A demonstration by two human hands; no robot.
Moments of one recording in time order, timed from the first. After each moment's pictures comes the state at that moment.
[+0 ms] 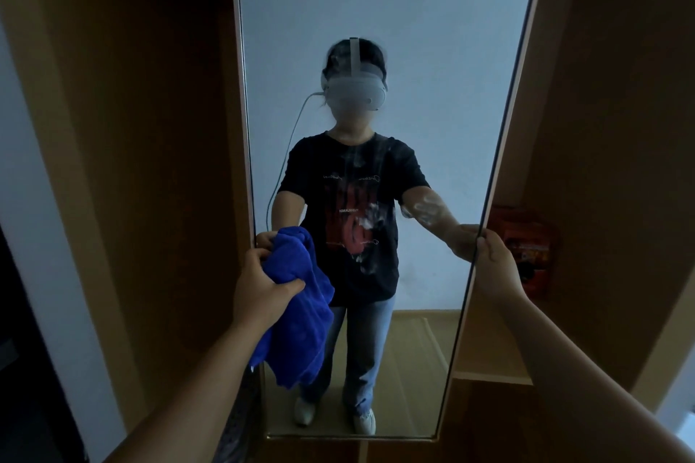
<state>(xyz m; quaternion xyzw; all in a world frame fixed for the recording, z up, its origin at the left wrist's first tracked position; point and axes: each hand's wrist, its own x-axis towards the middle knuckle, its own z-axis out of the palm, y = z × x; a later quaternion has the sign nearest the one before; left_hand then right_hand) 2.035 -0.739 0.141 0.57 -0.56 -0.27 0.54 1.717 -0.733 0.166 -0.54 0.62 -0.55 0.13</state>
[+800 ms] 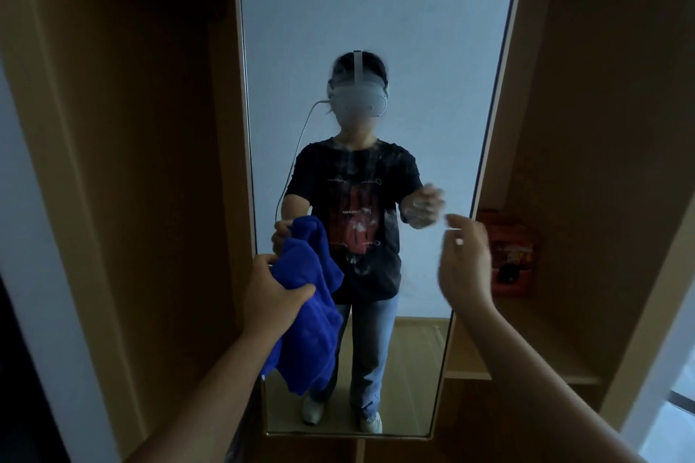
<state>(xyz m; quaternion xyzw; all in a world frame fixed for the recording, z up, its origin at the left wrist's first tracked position) 2.021 -0.720 0.151 0.55 -0.58 -0.26 0.55 1.793 -0.680 0.203 -0.53 0.59 -0.61 0.02</state>
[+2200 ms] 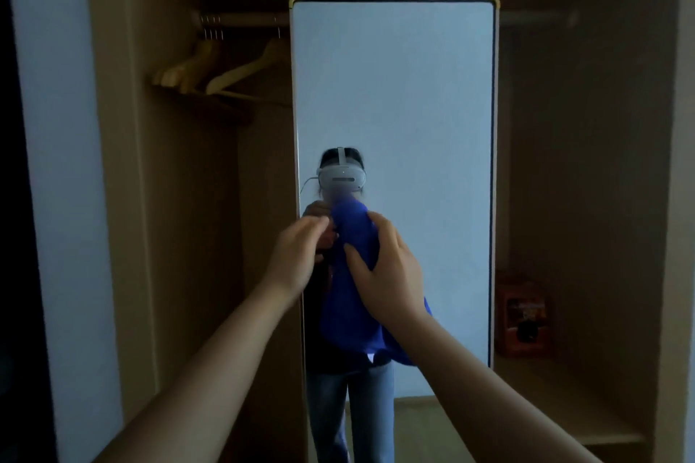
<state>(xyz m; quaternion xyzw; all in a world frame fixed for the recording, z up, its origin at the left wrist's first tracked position) 2.074 -0.676 0.322 0.31 -0.66 -0.35 0.59 1.953 -0.649 0.293 -0.64 0.52 -0.56 -0.10</state>
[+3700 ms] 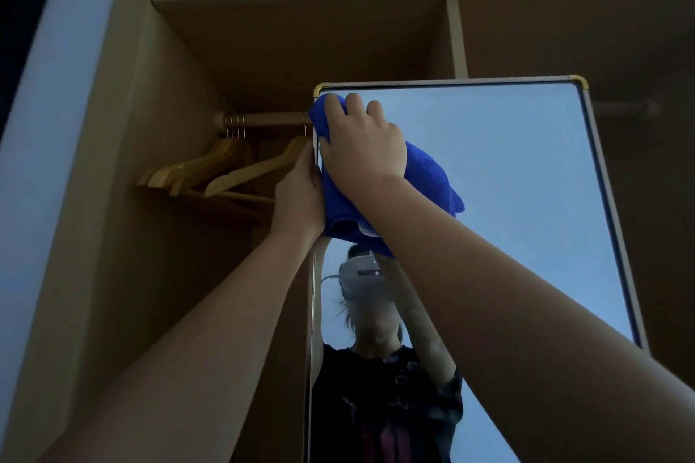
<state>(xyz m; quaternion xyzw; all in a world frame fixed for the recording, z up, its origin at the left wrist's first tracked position) 2.068 -0.837 0.524 0.29 -0.66 0.04 0.69 1.989 -0.798 0.566 -0.56 0.45 -0.44 -0.54</state>
